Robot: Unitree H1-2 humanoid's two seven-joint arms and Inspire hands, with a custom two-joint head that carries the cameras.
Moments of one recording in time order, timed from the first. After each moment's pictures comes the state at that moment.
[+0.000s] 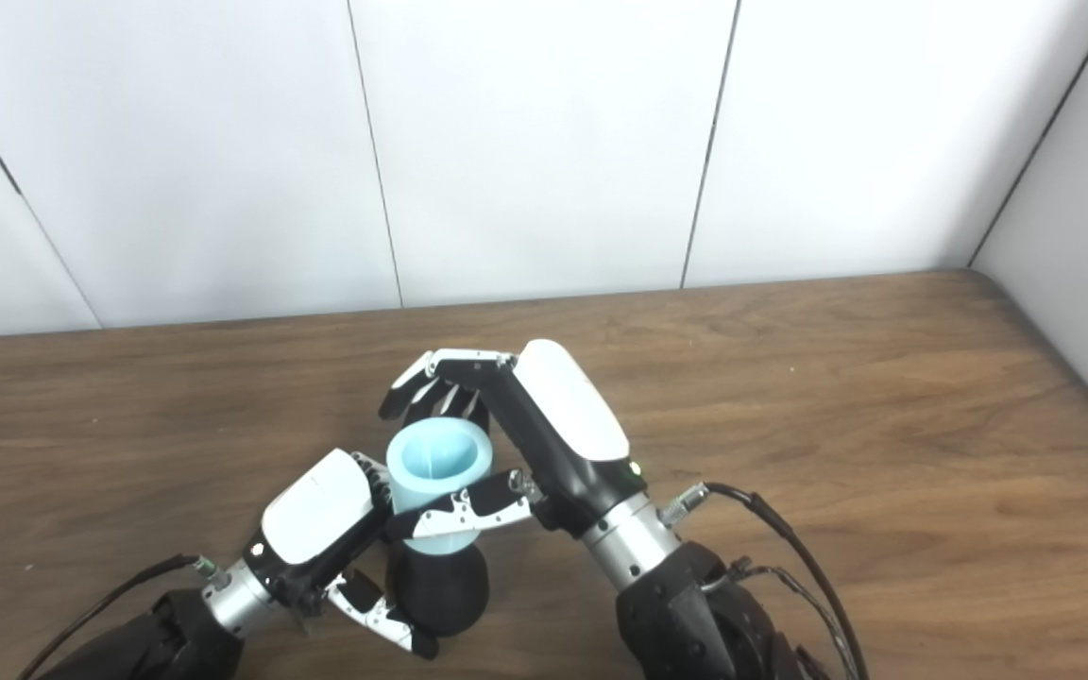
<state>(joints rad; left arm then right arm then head) -0.48 0.47 -0.89 0.34 0.70 -0.46 0.46 -0.13 -0.04 0.25 -0.58 -0.64 0.11 0.24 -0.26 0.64</state>
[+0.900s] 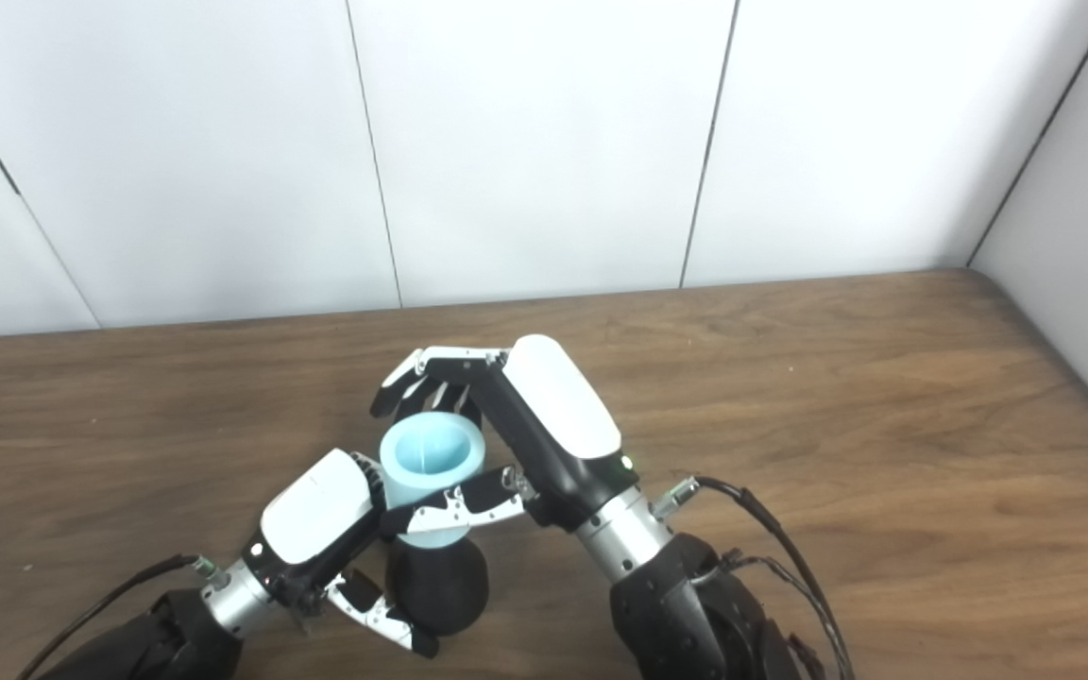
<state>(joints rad) -0.47 0.47 -0.88 0.33 0.70 -0.46 0.45 -0.14 -0.06 0.25 -0.55 -0.67 0.04 0.22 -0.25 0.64</state>
